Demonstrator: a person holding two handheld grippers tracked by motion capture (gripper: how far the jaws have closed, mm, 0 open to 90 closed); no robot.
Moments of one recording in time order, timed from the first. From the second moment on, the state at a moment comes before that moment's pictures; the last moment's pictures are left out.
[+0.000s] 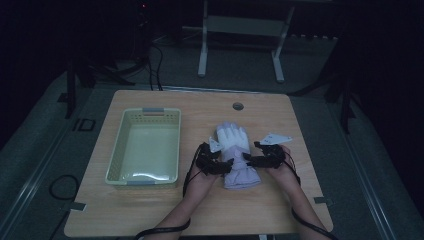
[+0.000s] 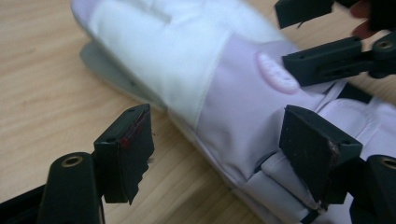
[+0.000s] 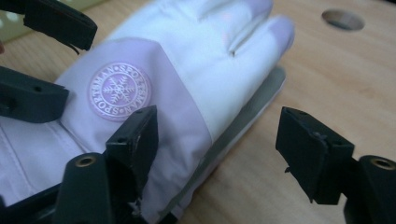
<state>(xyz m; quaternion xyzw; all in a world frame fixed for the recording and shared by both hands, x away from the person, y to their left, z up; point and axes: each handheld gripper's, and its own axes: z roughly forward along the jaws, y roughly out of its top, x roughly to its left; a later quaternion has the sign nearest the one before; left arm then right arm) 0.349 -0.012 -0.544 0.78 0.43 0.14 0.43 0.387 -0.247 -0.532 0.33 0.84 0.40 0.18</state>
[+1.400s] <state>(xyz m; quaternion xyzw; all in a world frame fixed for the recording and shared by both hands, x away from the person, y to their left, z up) 0.386 -0.010 -0.541 0.83 0.38 -0.02 0.40 0.379 -0.235 -0.538 0.32 0.85 0.38 0.15</state>
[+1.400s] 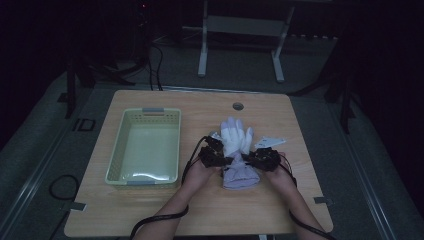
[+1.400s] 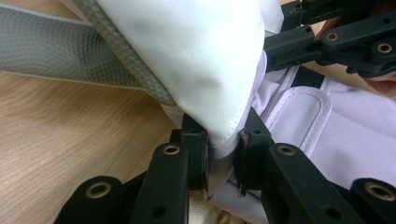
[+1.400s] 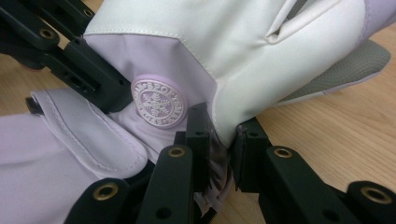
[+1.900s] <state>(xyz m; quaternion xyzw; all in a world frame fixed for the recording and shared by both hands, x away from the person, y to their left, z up) 0.374 0.007 -0.484 0.85 0.34 0.00 0.41 0.360 -0.235 -0.494 0.29 0.84 0.43 0.17</state>
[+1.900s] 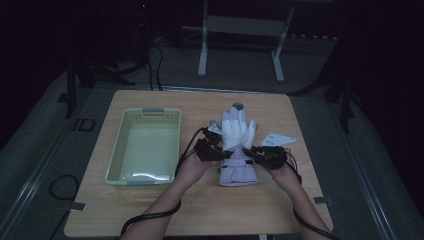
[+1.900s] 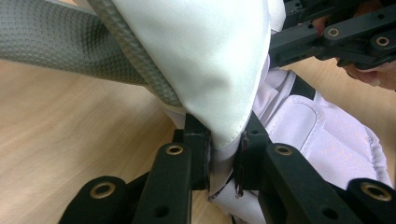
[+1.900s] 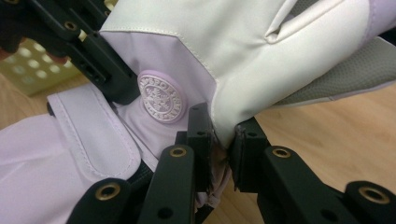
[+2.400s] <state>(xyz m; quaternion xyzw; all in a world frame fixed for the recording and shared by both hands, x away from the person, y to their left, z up) 0.364 0.046 -0.434 0.86 0.31 0.03 0.41 0.349 -0.203 -0.453 0.25 0.83 0.46 0.19</state>
